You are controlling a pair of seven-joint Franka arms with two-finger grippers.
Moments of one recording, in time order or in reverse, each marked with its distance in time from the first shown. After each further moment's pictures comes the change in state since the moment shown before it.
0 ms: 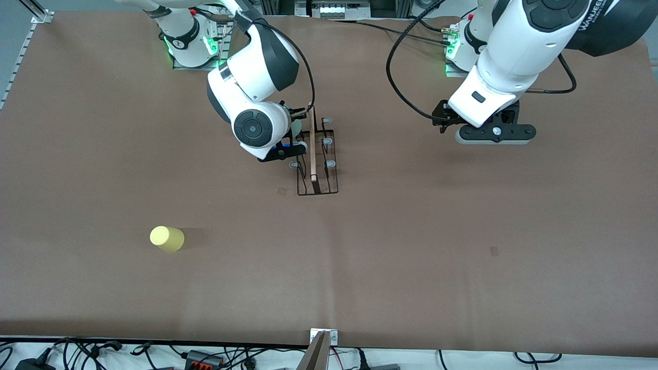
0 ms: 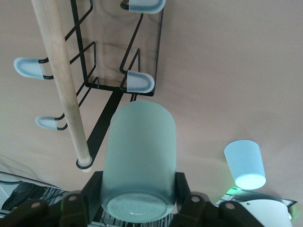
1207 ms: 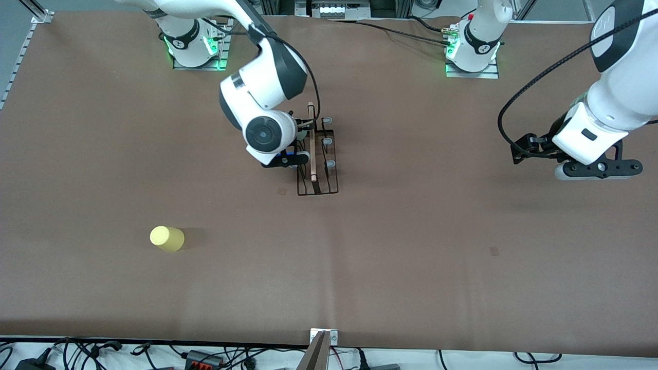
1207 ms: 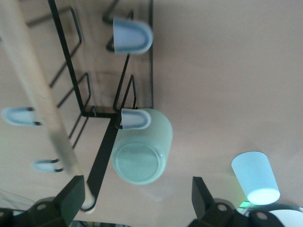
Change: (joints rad) left arm -0.061 -0.019 0.377 -0.039 -0.055 0.100 0.276; right arm 0.018 0.018 -0.026 0.004 -0.018 0.092 0.117
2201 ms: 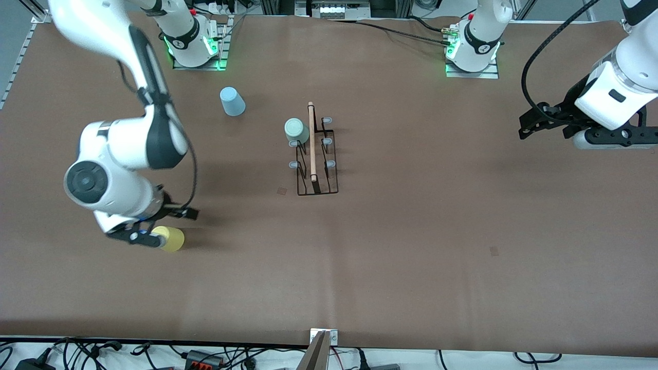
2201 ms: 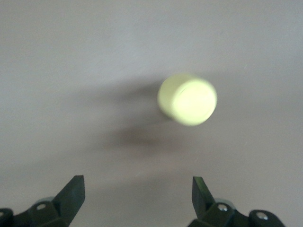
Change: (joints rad) left arm -0.028 -0.079 0.037 0.035 -0.079 -0.104 0.011; right arm -0.339 0.101 -0.186 0.058 -0.227 0.362 -0.201
